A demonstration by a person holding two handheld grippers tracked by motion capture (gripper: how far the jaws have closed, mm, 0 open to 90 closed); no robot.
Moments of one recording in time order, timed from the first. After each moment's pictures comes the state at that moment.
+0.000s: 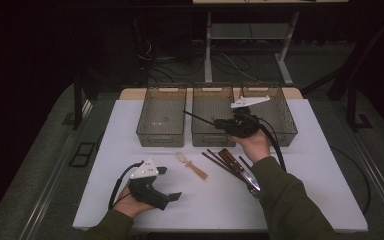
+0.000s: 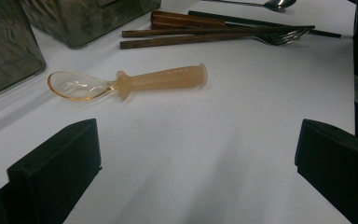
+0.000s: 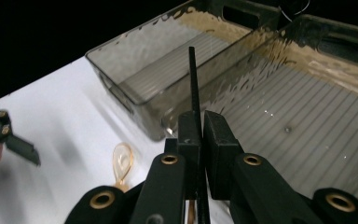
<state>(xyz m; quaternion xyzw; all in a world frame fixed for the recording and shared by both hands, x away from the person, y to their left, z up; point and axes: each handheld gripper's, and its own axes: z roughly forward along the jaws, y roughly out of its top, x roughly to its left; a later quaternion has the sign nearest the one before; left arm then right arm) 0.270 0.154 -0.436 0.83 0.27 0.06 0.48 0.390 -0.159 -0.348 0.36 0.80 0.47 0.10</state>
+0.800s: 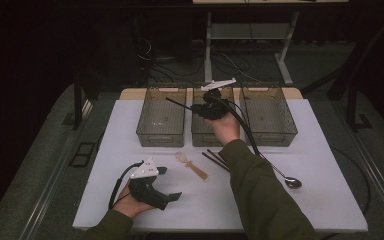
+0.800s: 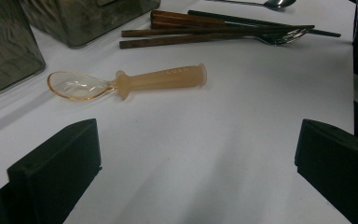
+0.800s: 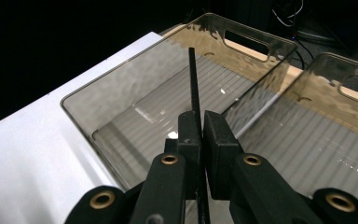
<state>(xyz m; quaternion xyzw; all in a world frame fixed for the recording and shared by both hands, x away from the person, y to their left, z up) 0.270 0.154 -0.434 0.84 0.26 0.06 0.48 0.442 -0.087 -0.337 0.38 0.80 0.45 0.12</state>
